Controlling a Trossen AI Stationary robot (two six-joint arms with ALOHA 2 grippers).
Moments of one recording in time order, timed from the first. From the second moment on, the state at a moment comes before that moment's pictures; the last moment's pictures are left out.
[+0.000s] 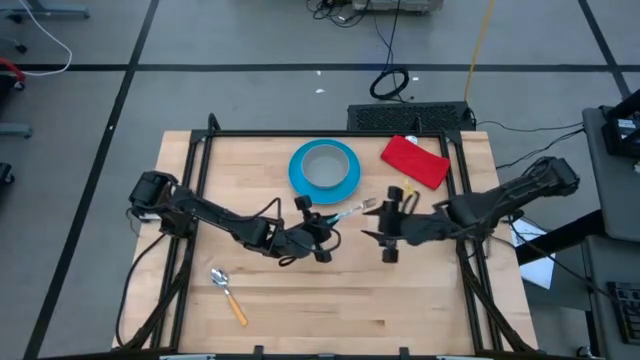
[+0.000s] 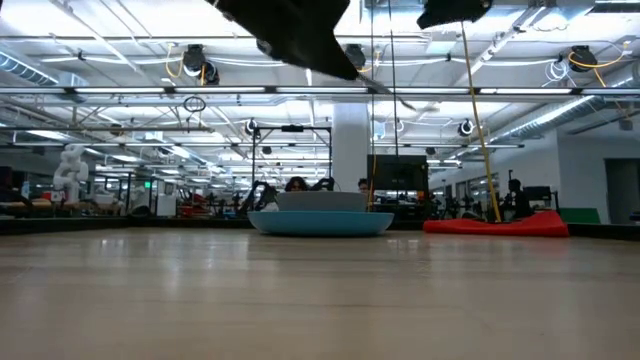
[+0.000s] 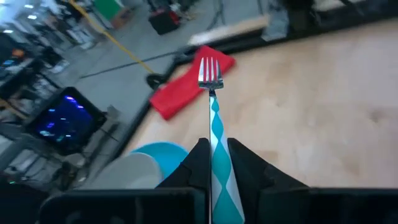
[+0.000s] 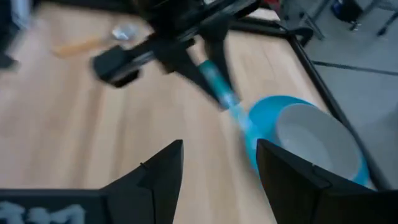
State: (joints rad) left arm -0.28 1.74 1.14 0.12 -0.79 0.12; right arm 0.39 1.18 0.98 -0.45 0.52 0.14
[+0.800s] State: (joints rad) left arm -0.33 1.62 1.14 0.48 -1.02 0.39; right arm 0.26 1.16 0.38 1.05 0.41 0.25
